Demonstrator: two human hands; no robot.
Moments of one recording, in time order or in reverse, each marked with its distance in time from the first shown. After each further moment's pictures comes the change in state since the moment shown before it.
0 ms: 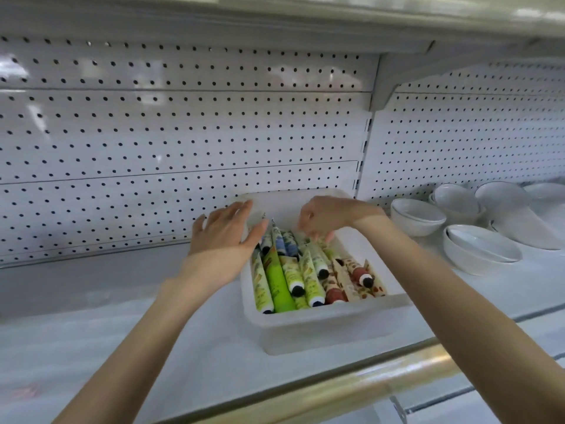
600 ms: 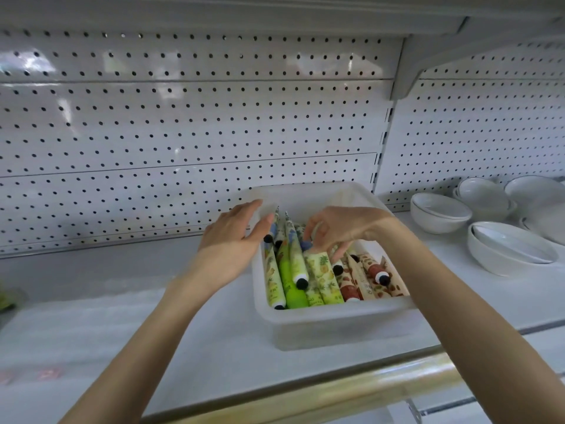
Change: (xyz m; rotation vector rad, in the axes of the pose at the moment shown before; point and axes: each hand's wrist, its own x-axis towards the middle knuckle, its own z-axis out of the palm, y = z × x) left_hand -0.012 -0.002 -0.002 -0.325 0.005 -0.041; right_hand -0.001 0.012 0.020 0.377 -0.179 -0.090
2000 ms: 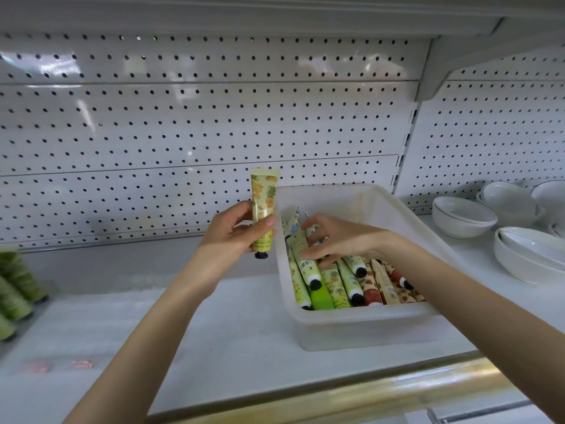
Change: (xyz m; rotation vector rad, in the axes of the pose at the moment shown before) left_hand -0.009 -0.029 -0.020 -0.805 0.054 -0.038; right_hand 0.010 -0.017 0.038 0.196 0.053 -0.064
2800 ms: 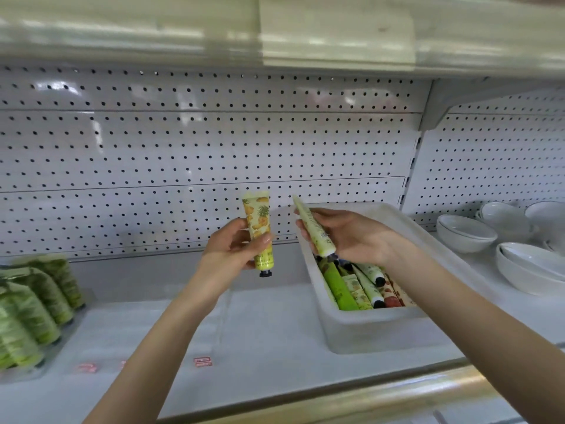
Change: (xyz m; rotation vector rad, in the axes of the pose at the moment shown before) left_hand -0.025 0.002 -0.049 -0.069 0.063 0.013; right_hand -0.014 -0.055 0.029 0.942 -0.055 -0.128
